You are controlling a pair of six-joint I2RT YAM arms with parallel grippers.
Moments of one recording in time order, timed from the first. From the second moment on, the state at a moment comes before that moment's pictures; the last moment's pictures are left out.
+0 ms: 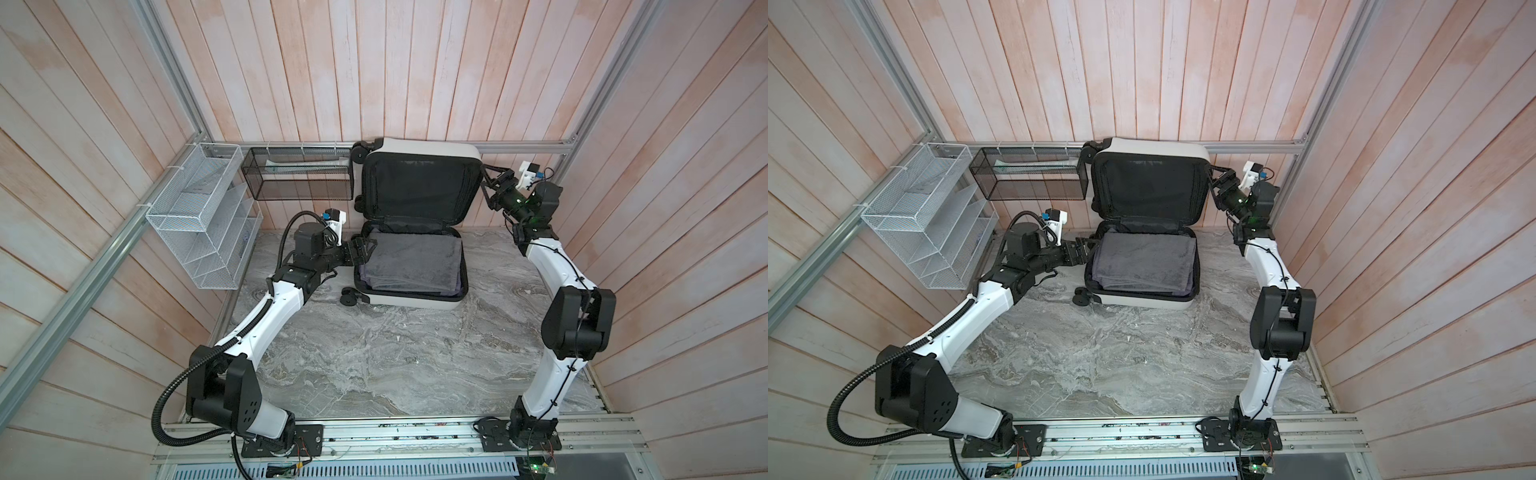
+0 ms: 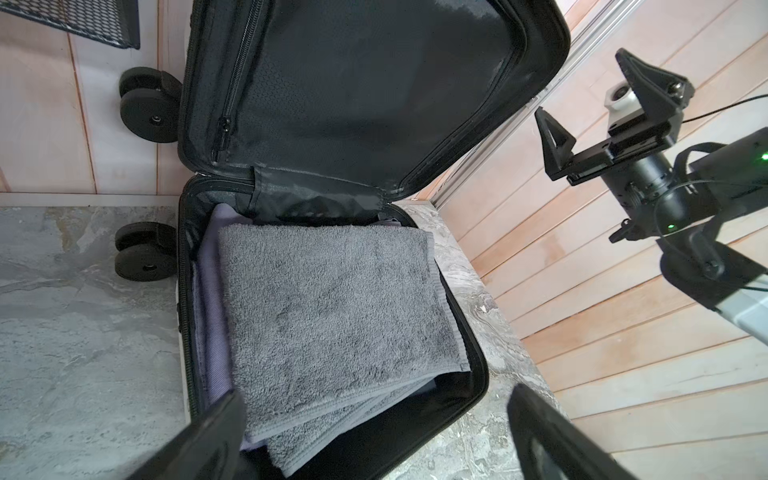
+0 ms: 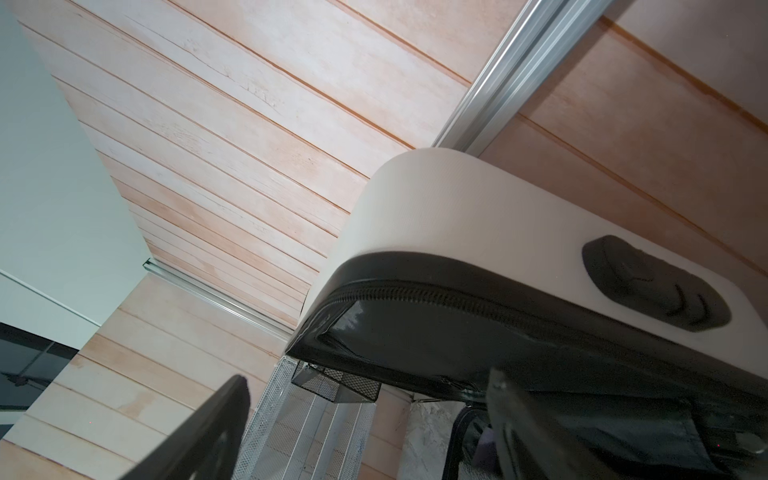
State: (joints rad) left arm -0.29 1.49 1.23 -0.08 0.46 -0.41; right arm -0.02 1.95 1.71 0.46 -0.64 1.24
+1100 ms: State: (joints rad) left arm -0.29 1.45 1.07 -0.06 0.48 -0.45; right arm 0.07 2.40 2.39 0.42 -0.61 1.45
